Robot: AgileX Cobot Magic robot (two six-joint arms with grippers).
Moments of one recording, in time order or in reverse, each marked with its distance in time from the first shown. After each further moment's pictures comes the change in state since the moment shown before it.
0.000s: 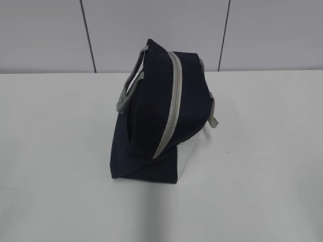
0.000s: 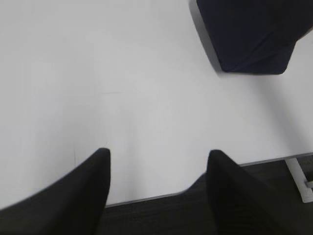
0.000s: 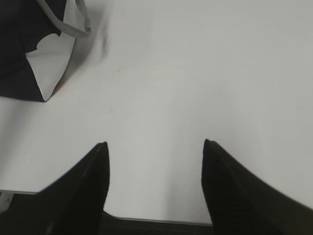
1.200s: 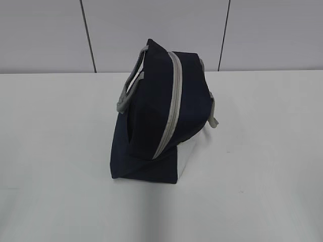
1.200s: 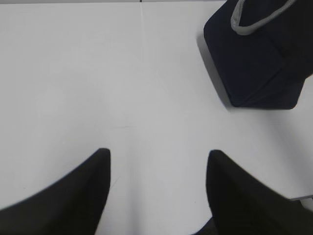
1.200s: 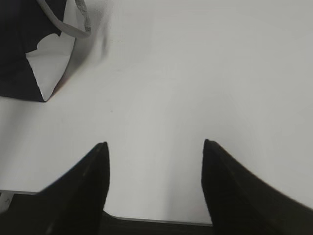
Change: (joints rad) left arm 0.002 0.000 0.054 0.020 -0.172 0.003; right arm 0.000 0.000 0.000 0.000 0.000 0.000
